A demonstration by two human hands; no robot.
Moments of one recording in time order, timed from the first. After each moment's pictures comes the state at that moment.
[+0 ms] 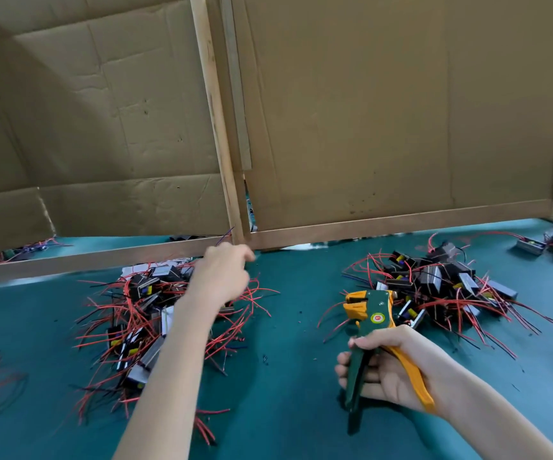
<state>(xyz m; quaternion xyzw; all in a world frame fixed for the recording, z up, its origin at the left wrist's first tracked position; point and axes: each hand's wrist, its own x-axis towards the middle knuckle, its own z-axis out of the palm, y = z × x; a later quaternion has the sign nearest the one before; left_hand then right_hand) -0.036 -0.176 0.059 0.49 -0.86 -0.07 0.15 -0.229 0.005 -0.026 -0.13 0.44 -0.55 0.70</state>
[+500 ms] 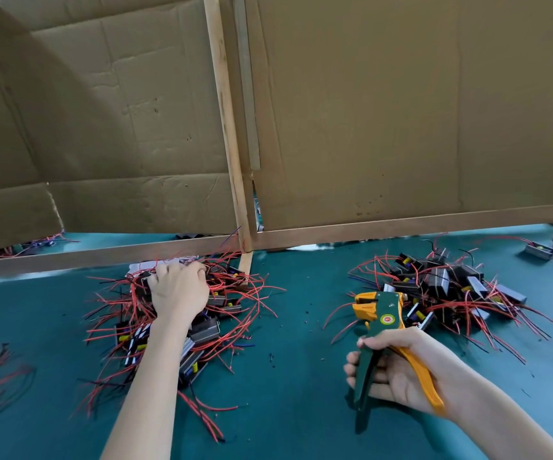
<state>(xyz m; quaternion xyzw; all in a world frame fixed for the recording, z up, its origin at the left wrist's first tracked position) 0.019 -0.221 0.010 0.64 -0.75 0.05 0.15 -0.227 0.008 -0.022 -0.13 0.45 -0.55 0.69</state>
